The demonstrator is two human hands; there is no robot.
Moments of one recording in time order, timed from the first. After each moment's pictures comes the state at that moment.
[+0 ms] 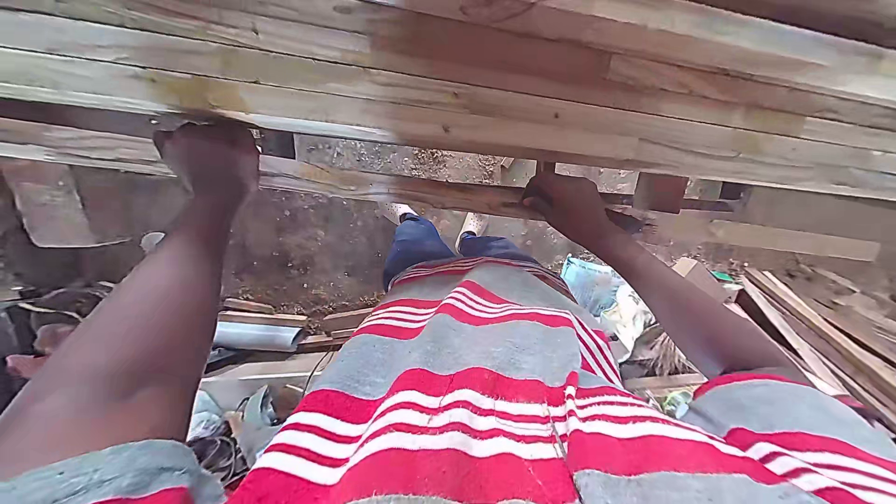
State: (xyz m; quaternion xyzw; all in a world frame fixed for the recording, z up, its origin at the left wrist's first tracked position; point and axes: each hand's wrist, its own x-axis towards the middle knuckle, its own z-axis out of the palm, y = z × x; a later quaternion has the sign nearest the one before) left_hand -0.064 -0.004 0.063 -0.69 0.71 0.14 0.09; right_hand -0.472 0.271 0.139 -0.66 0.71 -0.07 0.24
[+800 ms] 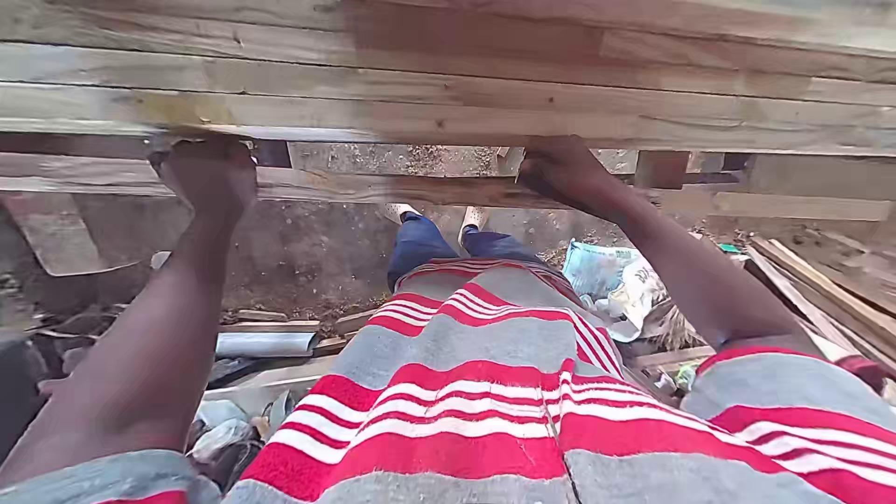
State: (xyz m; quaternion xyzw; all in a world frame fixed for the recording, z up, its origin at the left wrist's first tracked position) left_hand -0.053 -0.007 0.053 -0.66 0.73 0.14 0.10; right_hand -0.485 0.236 0.151 -0.59 0.68 -0.15 0.40
